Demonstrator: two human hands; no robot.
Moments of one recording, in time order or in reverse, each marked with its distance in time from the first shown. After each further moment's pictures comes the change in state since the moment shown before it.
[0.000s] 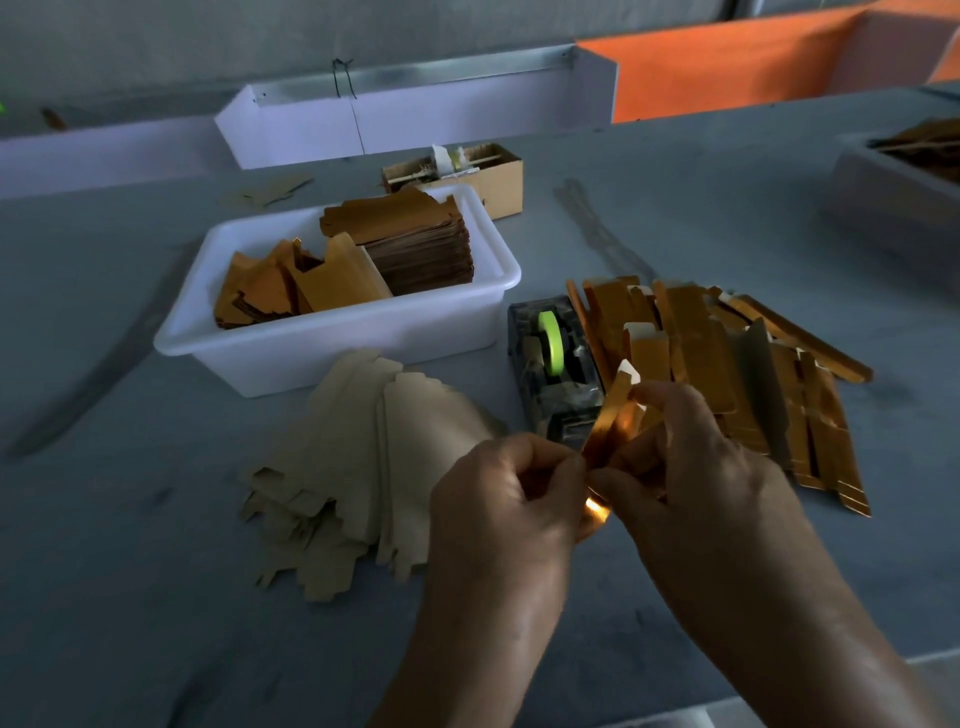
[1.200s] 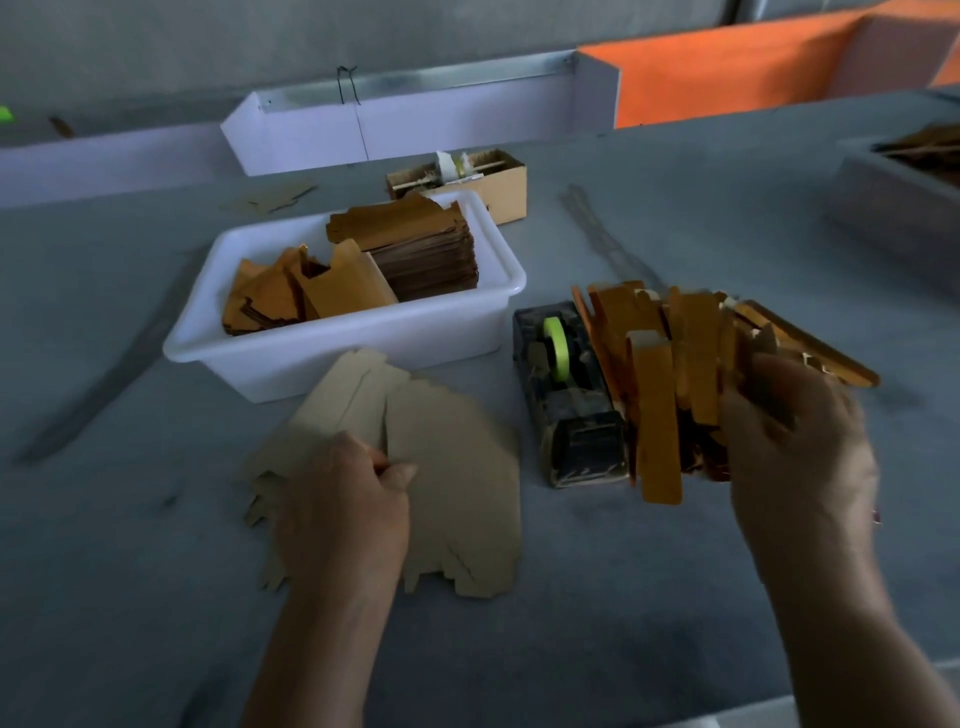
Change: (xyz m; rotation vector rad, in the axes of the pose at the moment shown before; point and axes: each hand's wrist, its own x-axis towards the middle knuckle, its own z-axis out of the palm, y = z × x) left_hand 0.036 -0.032 -0.071 0.879 0.313 -0.235; right_hand 0.037 0.061 0.007 0.164 0.534 0.171
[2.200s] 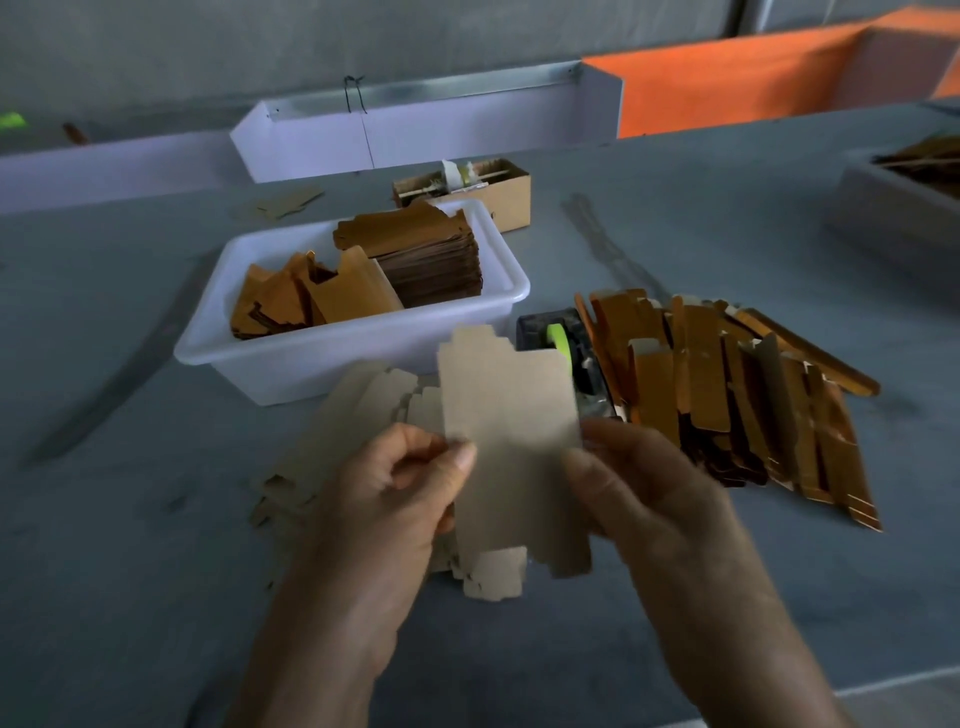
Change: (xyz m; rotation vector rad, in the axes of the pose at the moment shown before) left_hand -0.032 0.016 -0.025 -0.903 -0.306 0.040; right_hand -0.059 -0.052 0.001 0.548 -0.659 0.204
